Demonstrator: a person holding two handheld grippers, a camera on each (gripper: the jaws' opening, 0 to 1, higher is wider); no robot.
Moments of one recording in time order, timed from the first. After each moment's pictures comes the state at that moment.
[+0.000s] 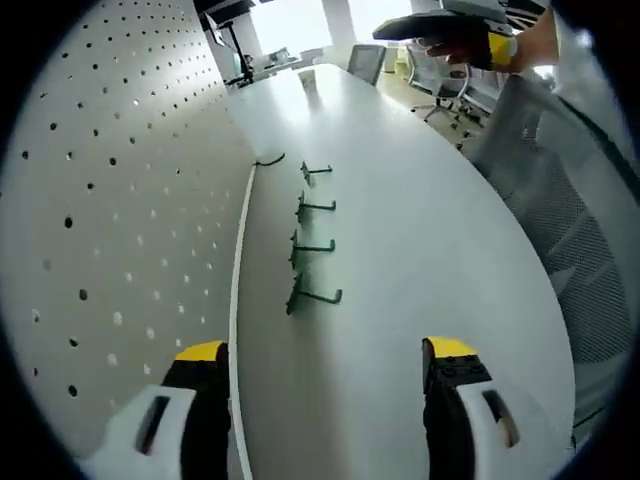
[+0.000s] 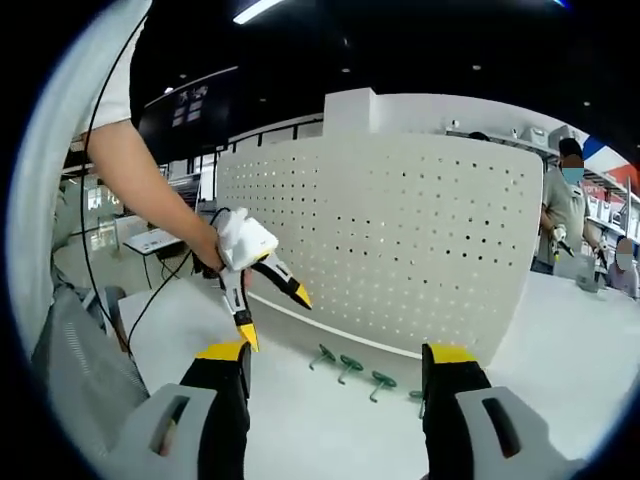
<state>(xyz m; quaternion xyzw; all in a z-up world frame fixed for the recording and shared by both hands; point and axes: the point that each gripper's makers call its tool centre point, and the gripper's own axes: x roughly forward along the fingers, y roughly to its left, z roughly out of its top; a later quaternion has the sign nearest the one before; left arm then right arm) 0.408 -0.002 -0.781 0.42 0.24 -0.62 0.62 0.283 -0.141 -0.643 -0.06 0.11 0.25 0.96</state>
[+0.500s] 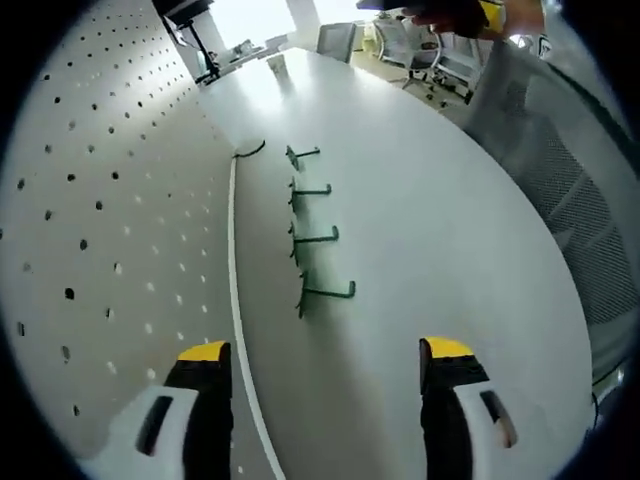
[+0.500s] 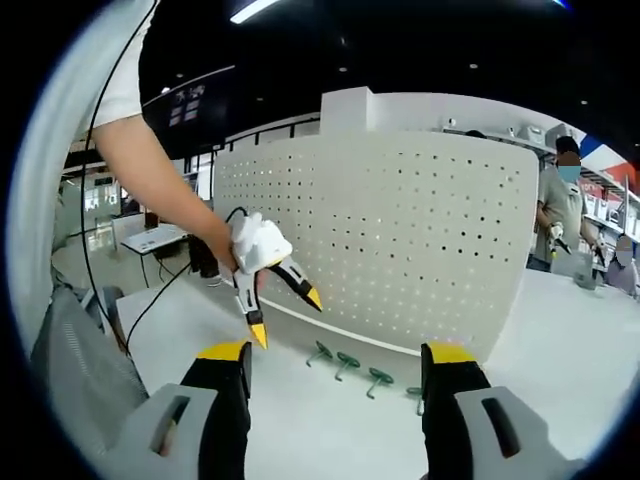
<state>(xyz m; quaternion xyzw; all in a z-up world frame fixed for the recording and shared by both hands) 0.422 -0.013 -0.794 0.46 0.24 -0.64 0.57 0.282 -0.146 -0.645 -0.06 0.11 0.24 0.96</state>
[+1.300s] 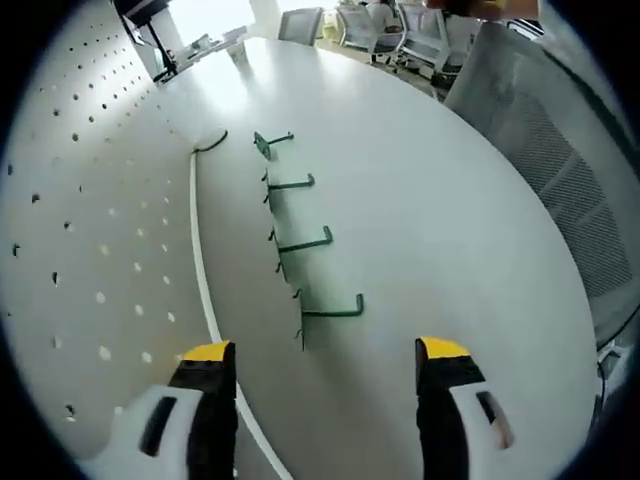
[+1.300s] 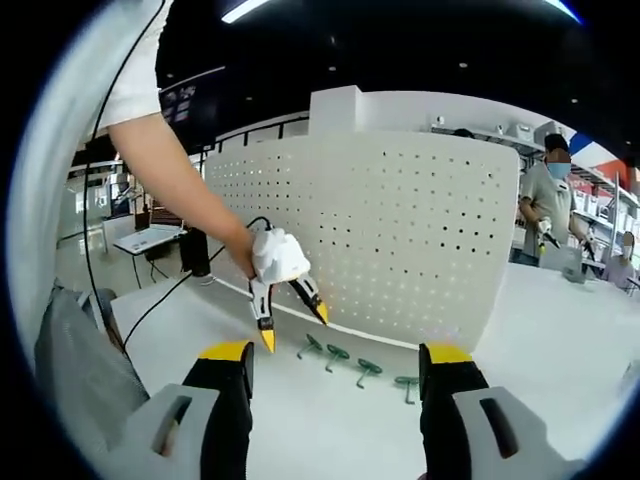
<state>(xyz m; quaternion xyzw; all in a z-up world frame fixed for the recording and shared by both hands) 0.424 -0.036 -0.824 0.49 0.26 -0.68 0.48 0.270 -0.161 -0.645 -0.06 0.12 0.21 0.97</state>
